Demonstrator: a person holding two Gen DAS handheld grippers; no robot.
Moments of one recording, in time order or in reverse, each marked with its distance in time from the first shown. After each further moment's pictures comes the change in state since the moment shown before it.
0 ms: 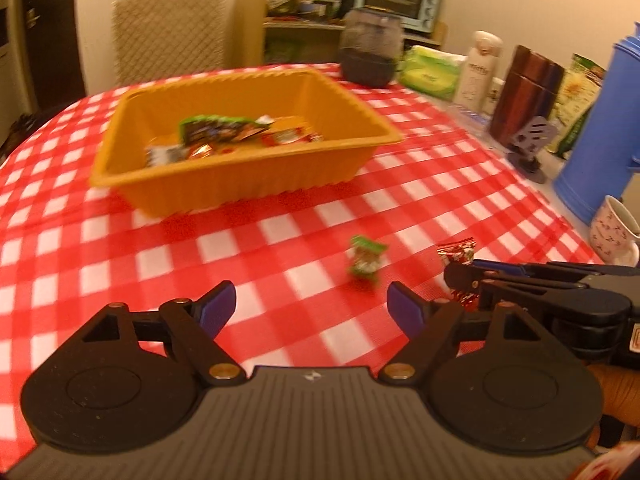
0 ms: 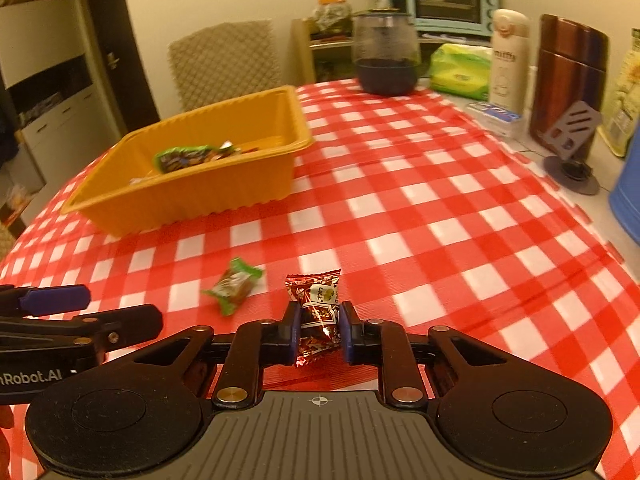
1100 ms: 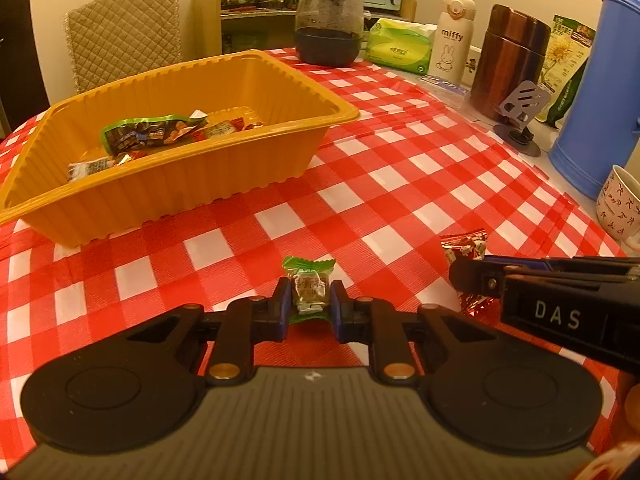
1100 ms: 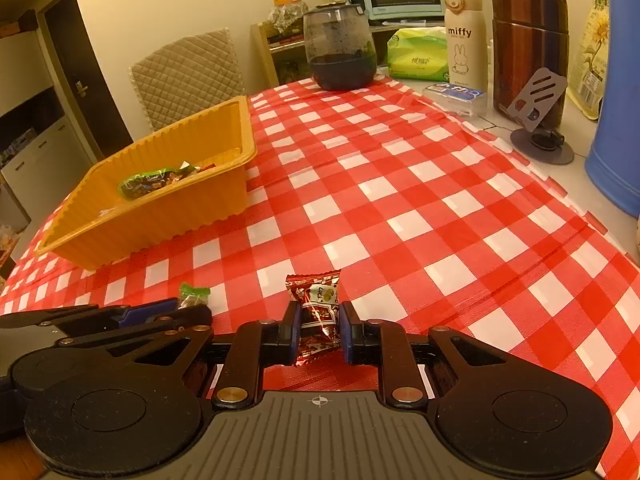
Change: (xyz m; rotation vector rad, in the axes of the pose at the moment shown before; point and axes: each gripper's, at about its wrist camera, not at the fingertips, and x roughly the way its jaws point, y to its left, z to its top) left arm 0.059 -0.030 0.007 0.079 0.033 -0.024; right arm 0.002 -0.026 0.007 0.119 0.005 -0.020
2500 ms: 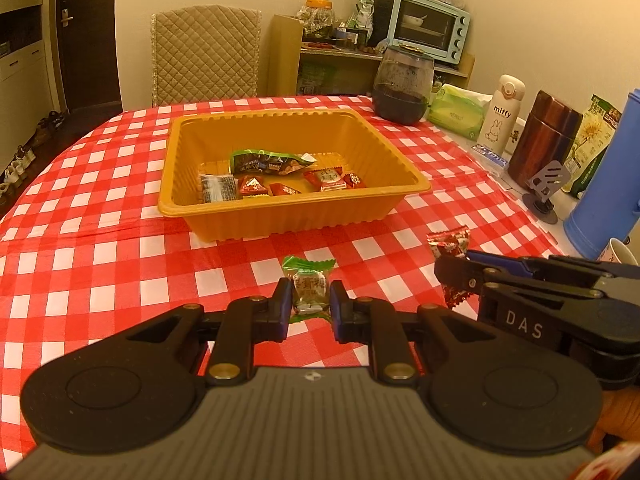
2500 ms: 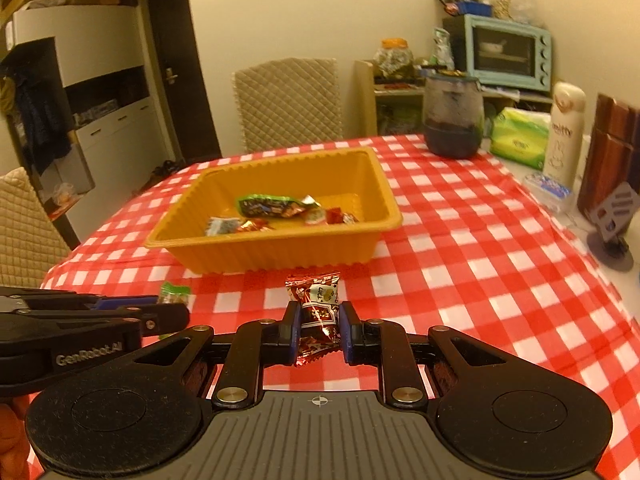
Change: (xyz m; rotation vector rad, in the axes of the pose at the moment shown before) left arm -0.106 0.051 -0.001 -0.163 -0.086 0.099; right arm -0.038 0.079 0.009 -0.251 -0.102 0.166
